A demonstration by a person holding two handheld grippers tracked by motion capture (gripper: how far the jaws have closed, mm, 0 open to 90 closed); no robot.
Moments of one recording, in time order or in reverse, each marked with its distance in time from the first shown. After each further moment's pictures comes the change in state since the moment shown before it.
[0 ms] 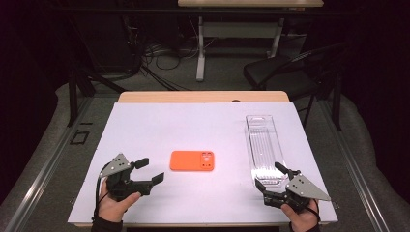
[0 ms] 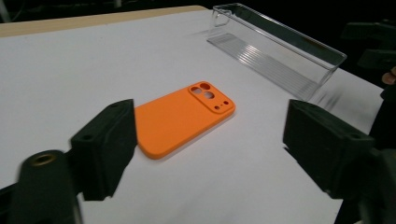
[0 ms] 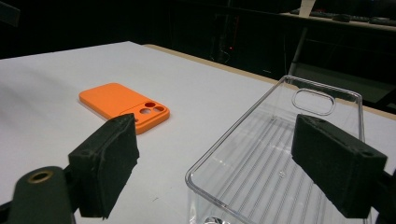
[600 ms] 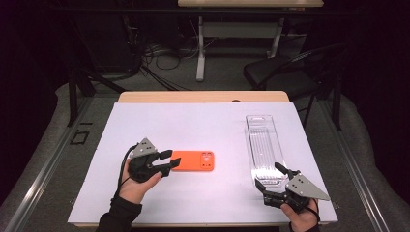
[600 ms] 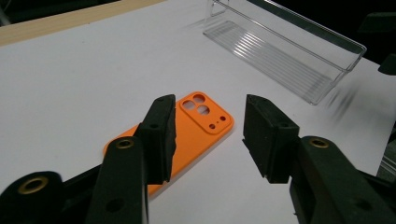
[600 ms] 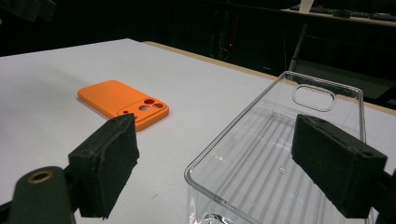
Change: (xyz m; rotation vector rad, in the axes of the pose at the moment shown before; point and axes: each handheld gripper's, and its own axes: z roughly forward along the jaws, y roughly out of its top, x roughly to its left) left arm -0.019 0.047 0.052 0.123 0.031 0.056; right arm -0.001 -0.002 0.001 0.010 -0.002 0.007
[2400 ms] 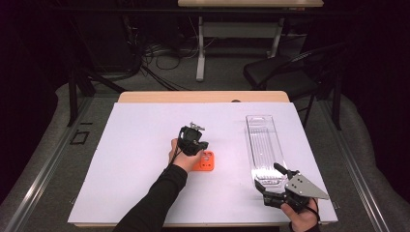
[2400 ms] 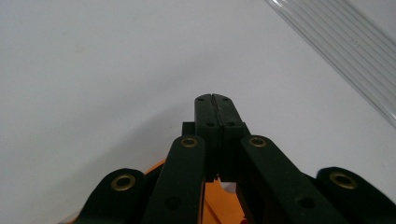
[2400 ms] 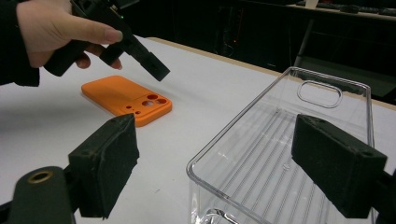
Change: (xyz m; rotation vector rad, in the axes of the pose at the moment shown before) left arm 0.011 0.030 0.158 0.267 0.105 -0.125; right arm -0.001 -0.002 0.001 0.019 0.022 -0.001
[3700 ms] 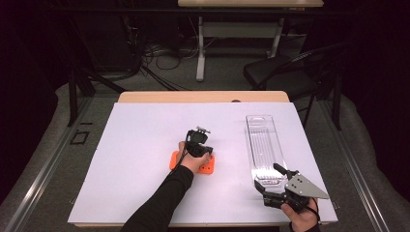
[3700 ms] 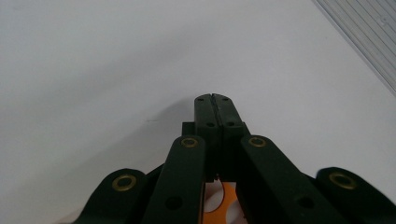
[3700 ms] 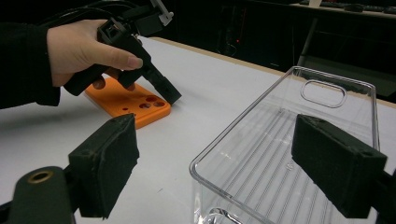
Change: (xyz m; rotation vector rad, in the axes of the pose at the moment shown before) left arm -0.006 -0.003 0.029 0.099 -0.032 -0.027; right arm 0.000 -0.001 0.001 -0.003 0.008 0.004
